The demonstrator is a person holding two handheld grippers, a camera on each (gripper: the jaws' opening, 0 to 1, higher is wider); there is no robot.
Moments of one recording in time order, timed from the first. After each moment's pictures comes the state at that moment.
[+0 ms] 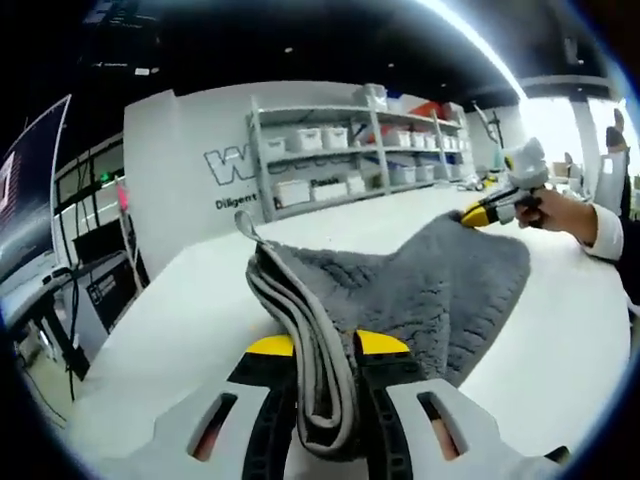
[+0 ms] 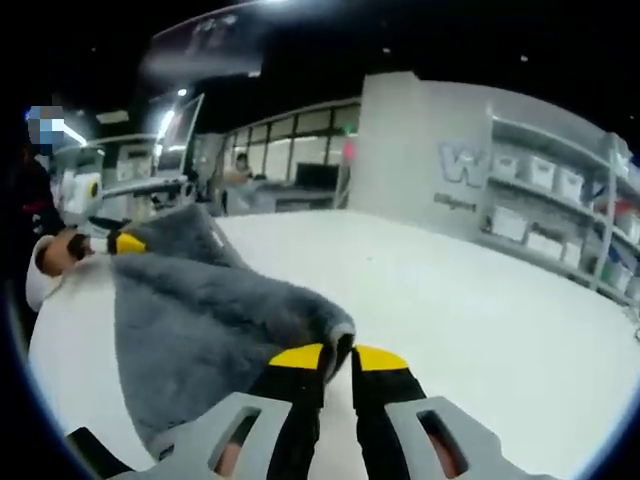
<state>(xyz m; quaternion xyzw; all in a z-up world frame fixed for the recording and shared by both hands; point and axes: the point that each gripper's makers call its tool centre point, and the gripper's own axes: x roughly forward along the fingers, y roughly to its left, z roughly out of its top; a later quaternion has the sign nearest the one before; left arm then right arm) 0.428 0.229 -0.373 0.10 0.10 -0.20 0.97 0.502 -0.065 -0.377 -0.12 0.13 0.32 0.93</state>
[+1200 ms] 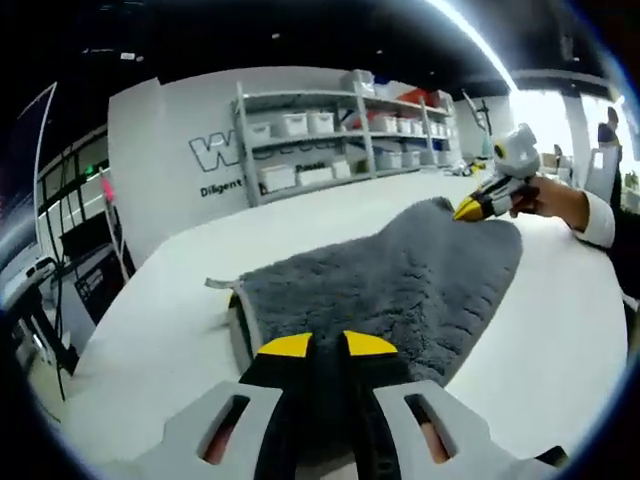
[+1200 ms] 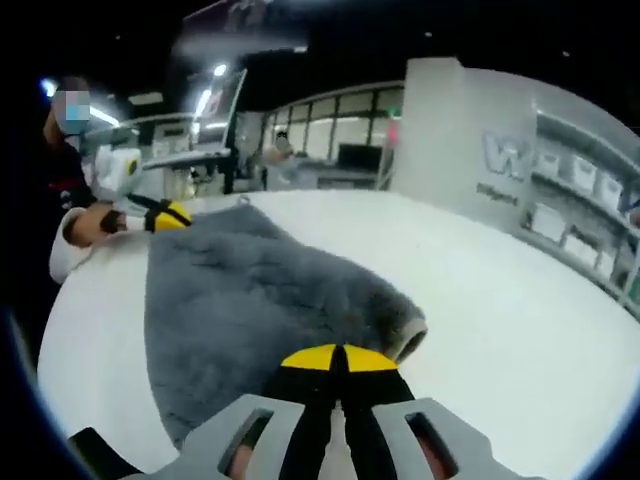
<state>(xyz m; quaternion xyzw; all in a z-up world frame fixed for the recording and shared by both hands) 0.424 0.223 -0.394 0.11 0.14 -0.23 0.96 0.476 -0.035 -0.403 -0.14 0.17 0.40 0.89</state>
